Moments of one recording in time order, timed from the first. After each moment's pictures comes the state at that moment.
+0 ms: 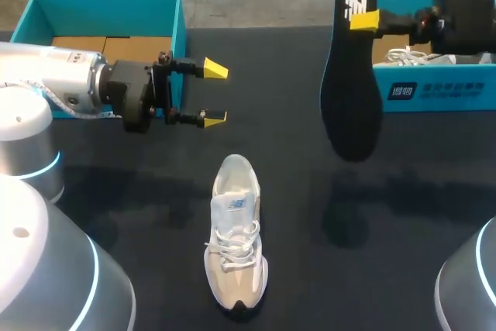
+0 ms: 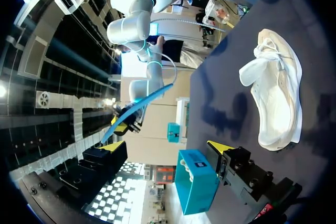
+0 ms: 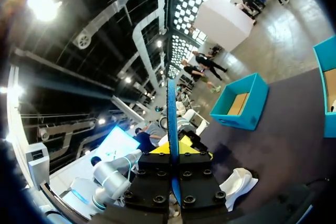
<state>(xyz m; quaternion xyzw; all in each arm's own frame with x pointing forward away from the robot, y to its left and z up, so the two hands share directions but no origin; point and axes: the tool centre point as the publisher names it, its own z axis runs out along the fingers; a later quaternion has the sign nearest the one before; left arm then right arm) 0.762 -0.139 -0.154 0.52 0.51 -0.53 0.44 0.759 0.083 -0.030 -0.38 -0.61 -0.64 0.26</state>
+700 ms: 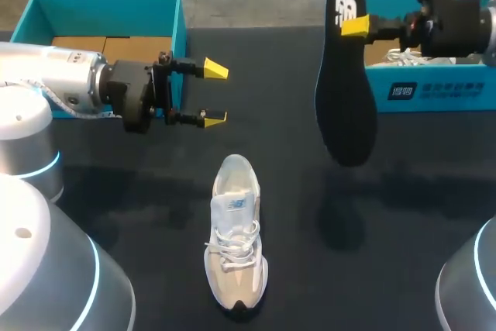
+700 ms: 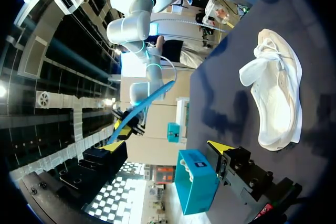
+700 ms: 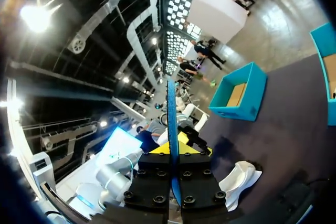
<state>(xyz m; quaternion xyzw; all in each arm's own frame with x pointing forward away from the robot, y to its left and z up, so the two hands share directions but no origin) 0.762 -0.139 -0.154 0.52 0.51 -0.53 0.43 0.766 0.094 -0.050 -0.40 -0.61 -0.61 0.30</state>
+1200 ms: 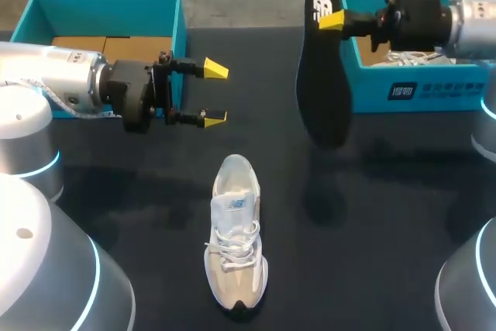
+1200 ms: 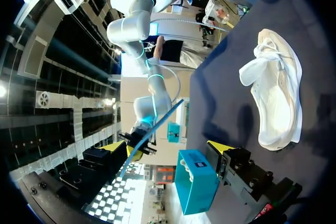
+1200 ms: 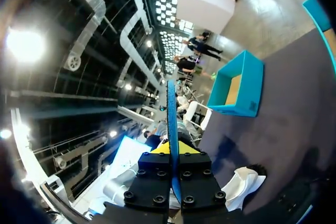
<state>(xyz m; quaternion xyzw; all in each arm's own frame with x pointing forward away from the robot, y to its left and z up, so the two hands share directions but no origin) 0.763 -0.139 -0.154 0.52 0.51 -0.53 0.43 0.832 0.114 -0.081 -0.43 -0.57 -0.59 0.37</state>
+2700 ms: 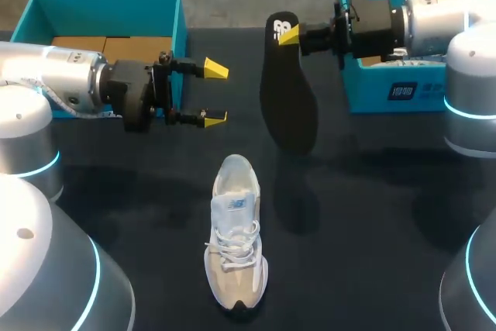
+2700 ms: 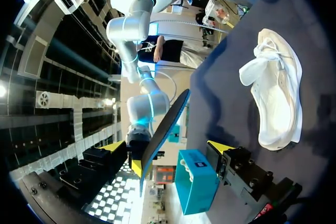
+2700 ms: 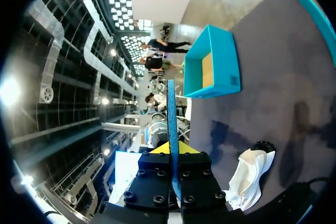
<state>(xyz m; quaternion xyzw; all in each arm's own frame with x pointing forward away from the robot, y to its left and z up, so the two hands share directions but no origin) 0.763 -0.139 -0.154 0.52 0.51 -0.53 0.43 0.834 0.172 -0.115 -0.56 -0.54 -0.48 0.40</state>
